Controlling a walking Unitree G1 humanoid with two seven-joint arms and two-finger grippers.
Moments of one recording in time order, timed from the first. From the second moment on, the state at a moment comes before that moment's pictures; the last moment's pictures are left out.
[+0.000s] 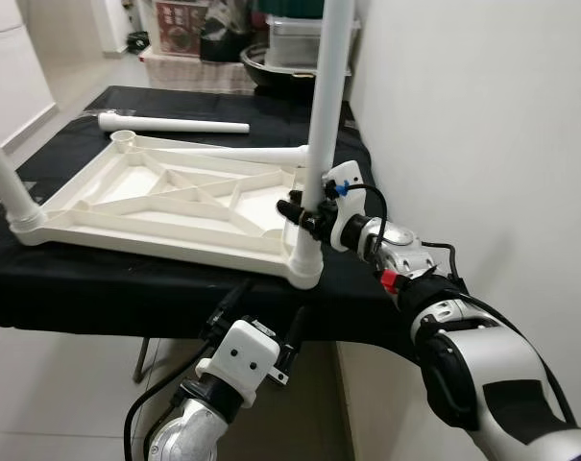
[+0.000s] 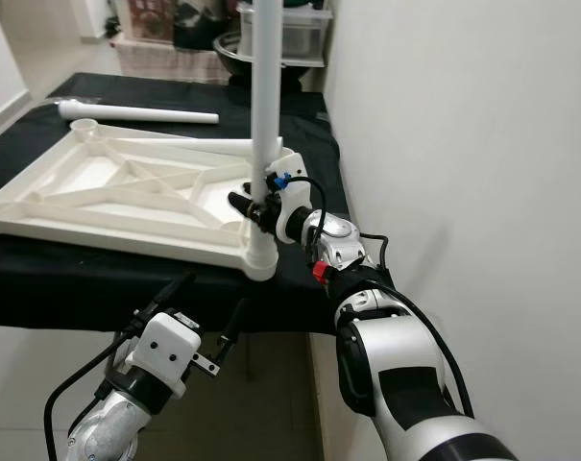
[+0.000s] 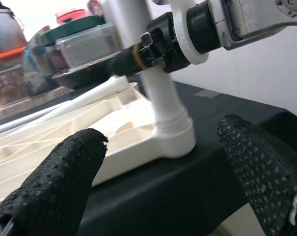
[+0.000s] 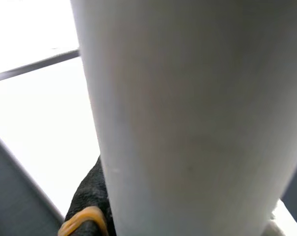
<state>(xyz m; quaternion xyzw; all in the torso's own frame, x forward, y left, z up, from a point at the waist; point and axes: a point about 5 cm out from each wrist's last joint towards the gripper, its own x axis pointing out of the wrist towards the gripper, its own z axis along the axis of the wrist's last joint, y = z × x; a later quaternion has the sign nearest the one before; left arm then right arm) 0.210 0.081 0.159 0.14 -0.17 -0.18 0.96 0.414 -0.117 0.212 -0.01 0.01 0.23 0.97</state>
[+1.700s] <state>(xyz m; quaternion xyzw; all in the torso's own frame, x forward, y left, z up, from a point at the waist) 0.221 0.085 0.147 0.14 -0.13 -0.18 0.96 0.338 -0.135 0.162 0.00 -0.14 0.00 0.99</state>
